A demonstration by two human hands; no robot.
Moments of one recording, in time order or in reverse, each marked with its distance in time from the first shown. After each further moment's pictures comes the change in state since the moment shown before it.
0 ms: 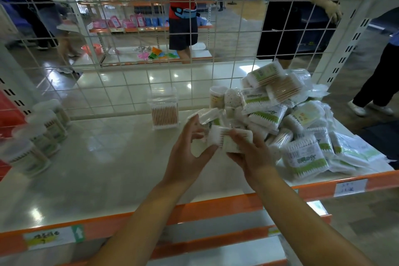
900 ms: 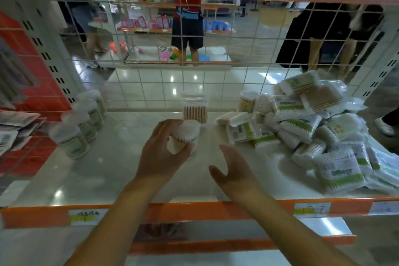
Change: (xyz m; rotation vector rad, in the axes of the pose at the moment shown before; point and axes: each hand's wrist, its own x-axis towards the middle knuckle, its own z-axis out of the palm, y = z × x) left_hand -0.019 -0.007 -0.108 0.327 0.154 -0.032; right_hand -0.035 0.040 0.063 -1.389 -0.322 -0.165
